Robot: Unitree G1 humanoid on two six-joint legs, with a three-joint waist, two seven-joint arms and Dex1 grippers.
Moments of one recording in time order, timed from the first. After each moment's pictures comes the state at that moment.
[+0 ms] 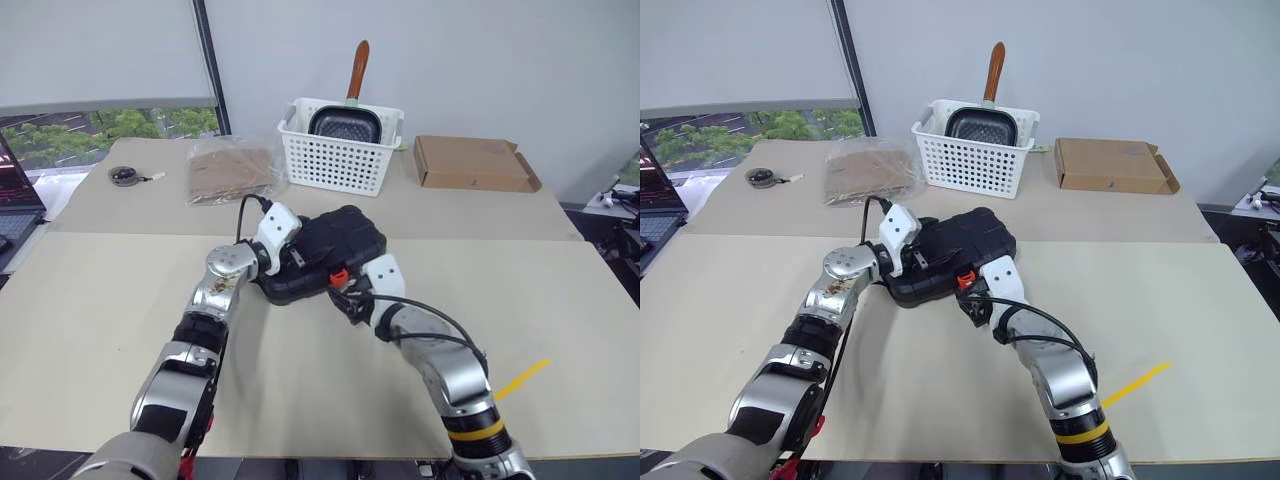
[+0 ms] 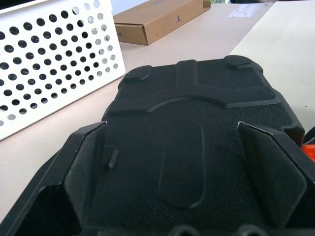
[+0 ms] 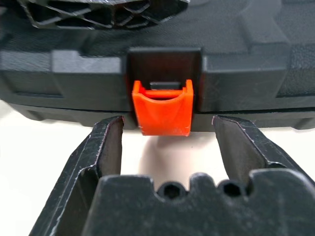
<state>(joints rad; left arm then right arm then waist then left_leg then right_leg) -0.75 0.26 -0.10 0.62 -0.06 -0.05 -0.78 -0.25 -0.17 0.22 -0.32 0.10 0.74 0.29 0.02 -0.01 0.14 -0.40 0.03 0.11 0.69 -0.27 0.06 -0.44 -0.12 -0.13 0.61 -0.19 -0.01</state>
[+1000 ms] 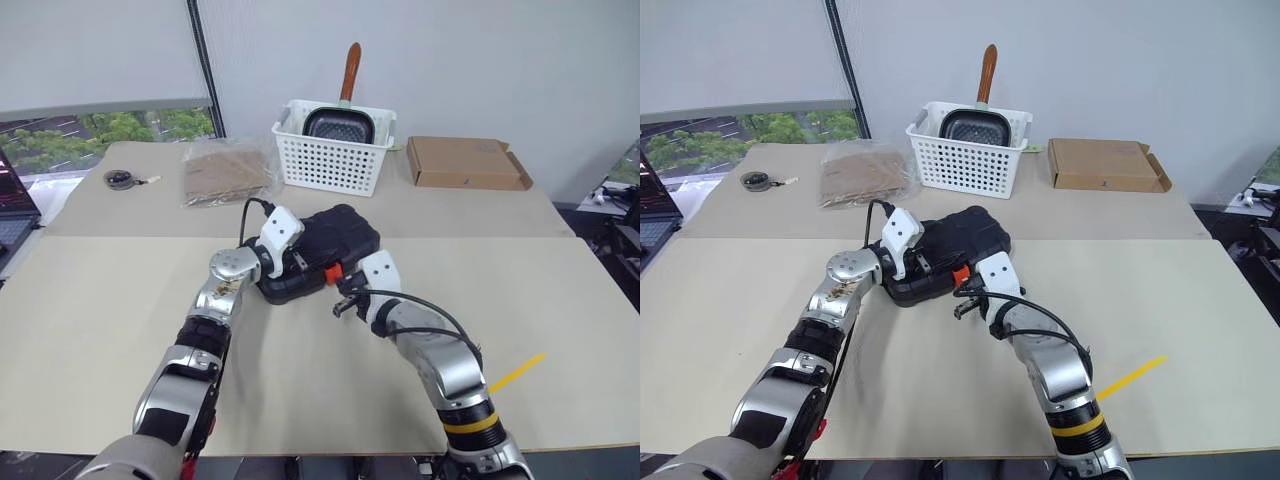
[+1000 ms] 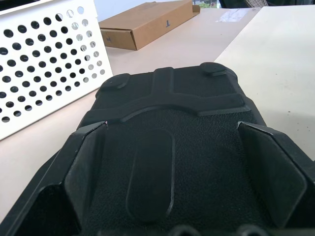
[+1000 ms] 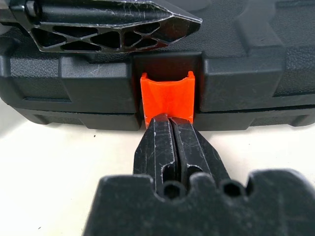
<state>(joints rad) -0.72 0.24 -0.10 0.59 -0.06 -0.04 -0.78 -0.32 -0.14 0.22 -0.25 0.09 0.72 0.28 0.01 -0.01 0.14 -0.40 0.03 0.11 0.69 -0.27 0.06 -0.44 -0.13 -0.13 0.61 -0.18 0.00</state>
